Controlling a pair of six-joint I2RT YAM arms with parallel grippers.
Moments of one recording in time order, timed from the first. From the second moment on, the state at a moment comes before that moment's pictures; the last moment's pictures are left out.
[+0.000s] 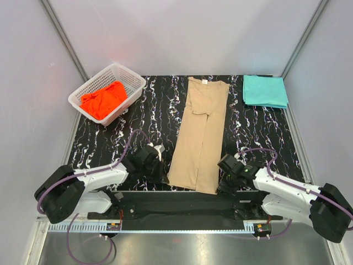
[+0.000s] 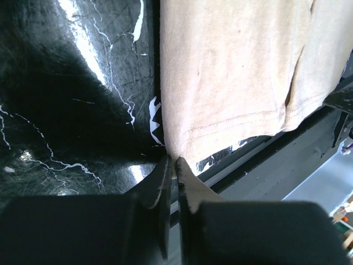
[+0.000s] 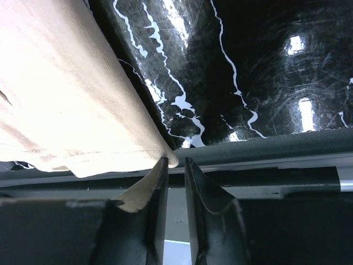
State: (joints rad) left arm -0.79 1.23 0.42 -0.15 0.28 -0.79; right arm 0.82 1.00 0.42 -0.70 -0.04 1.31
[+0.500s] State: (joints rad) left arm -0.81 1.24 0.42 -0.16 0.27 -0.81; right arm 0.82 0.96 0.40 -0.68 -0.03 1.32
